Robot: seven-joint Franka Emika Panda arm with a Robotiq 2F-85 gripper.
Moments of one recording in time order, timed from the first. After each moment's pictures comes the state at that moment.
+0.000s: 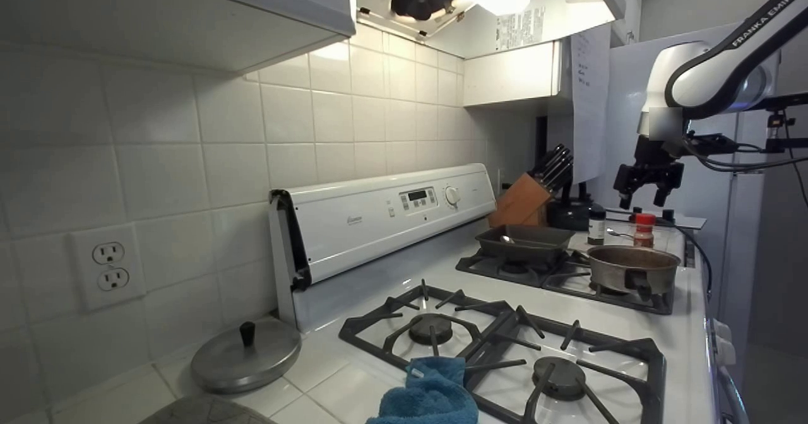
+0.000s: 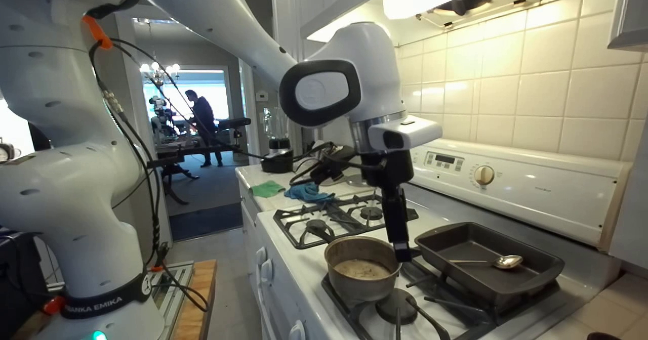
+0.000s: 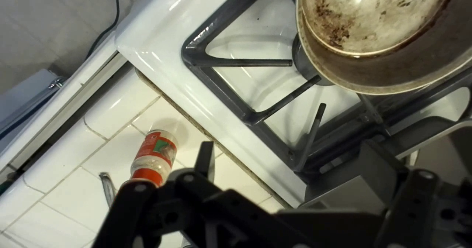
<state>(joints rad) -0.14 -0.09 -0.17 -2.40 -0.14 2.53 0.31</state>
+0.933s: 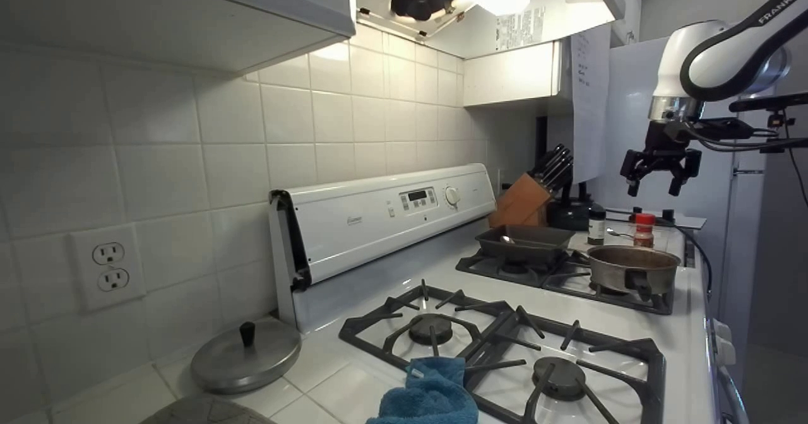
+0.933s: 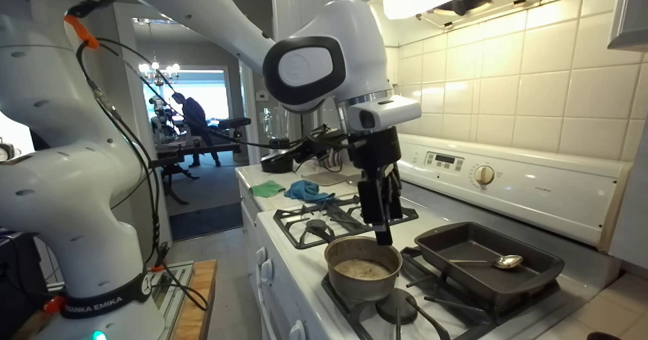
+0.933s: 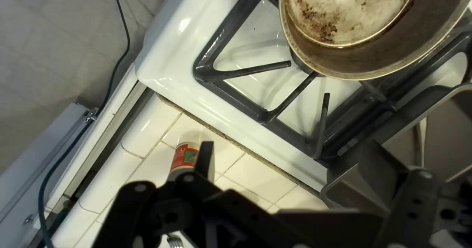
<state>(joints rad) -0.18 -0.19 -0.13 -2.43 -0.17 2.46 0.52</state>
